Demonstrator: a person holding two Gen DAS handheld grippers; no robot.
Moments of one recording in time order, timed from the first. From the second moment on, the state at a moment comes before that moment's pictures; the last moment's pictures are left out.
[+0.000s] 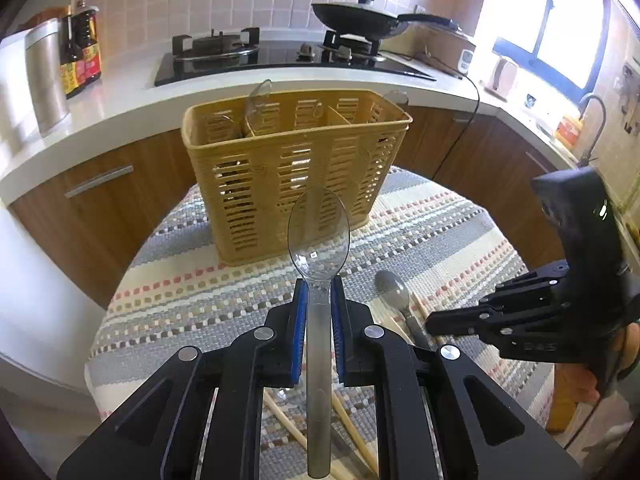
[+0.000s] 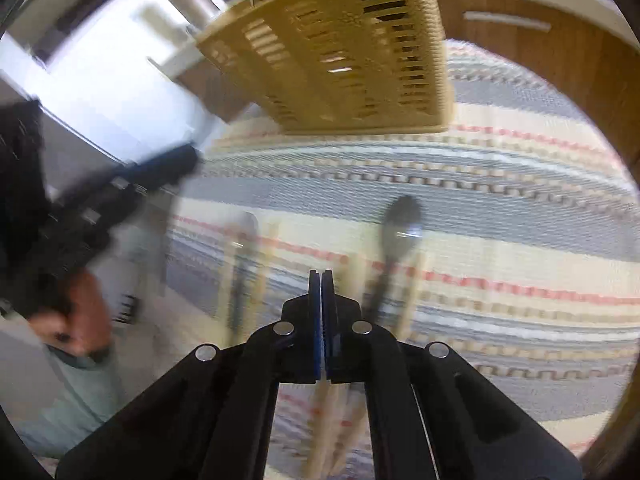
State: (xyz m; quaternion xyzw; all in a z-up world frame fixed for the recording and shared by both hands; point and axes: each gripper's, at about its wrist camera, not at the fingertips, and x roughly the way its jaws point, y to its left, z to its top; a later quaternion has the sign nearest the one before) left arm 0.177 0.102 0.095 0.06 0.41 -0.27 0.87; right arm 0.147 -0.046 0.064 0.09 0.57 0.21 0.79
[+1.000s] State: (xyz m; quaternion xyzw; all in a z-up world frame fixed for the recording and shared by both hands) left arm 0.144 0.127 0.109 0.04 0.37 -0.29 0.88; right arm 0.120 -0.051 0.010 0.02 0.66 0.06 0.75
